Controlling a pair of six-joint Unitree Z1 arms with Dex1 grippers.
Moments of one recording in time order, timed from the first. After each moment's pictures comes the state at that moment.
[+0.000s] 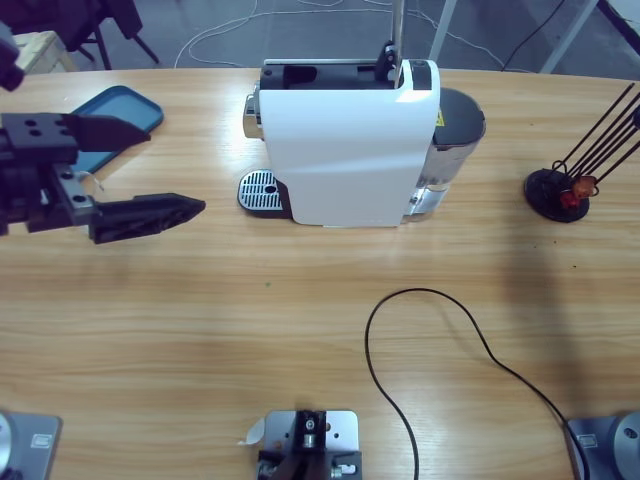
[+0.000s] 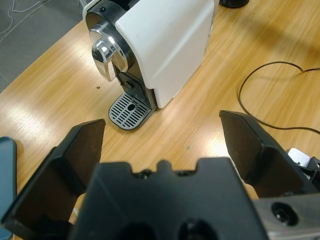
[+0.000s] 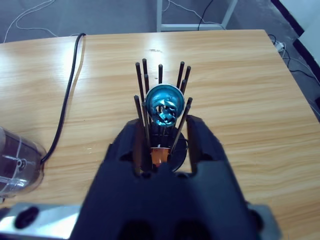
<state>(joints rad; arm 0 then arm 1) -1.01 1.24 -0.80 0.13 0.08 0.05 0.20 1.21 -0.55 -0.16 -0.33 0.12</state>
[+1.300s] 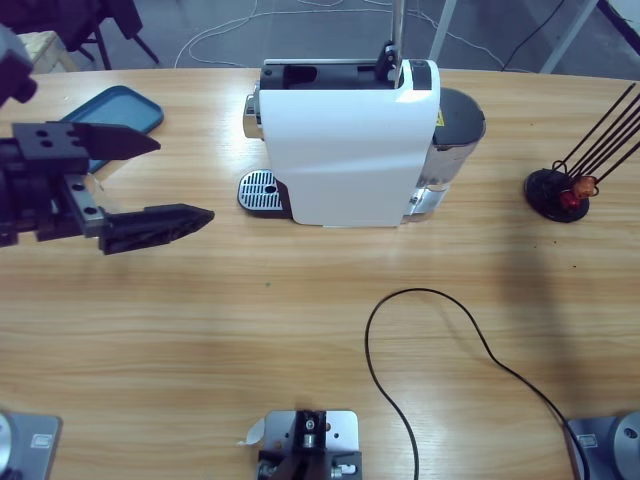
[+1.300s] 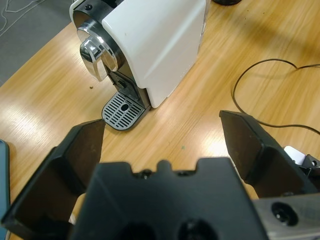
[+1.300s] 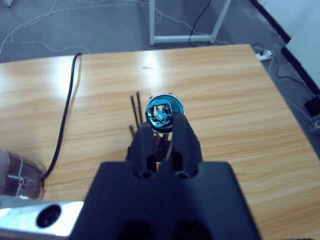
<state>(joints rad) -1.04 1.25 -0.79 0.12 0.08 0.04 0.20 1.18 -0.63 -0.10 -0.38 0.12</state>
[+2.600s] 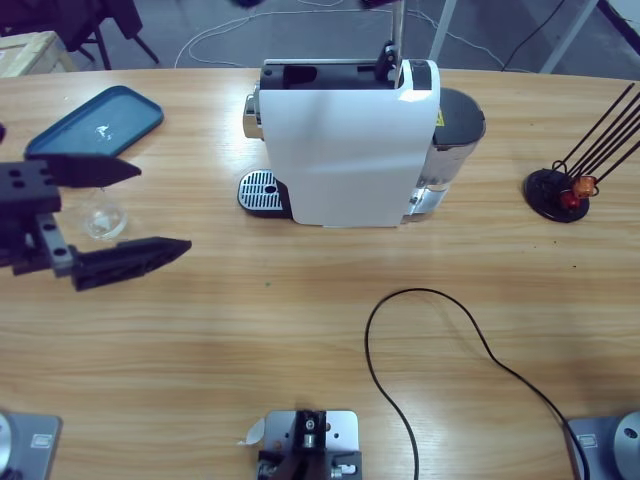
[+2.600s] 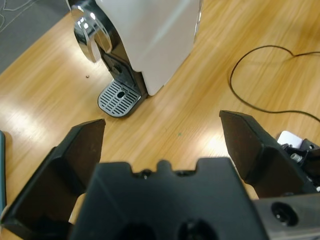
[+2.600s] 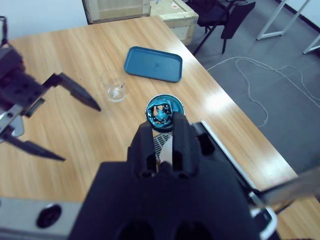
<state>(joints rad) -1.07 1.17 -0.71 0.13 0.10 0.02 0.96 1.58 -1.38 0.19 0.00 -0.19</state>
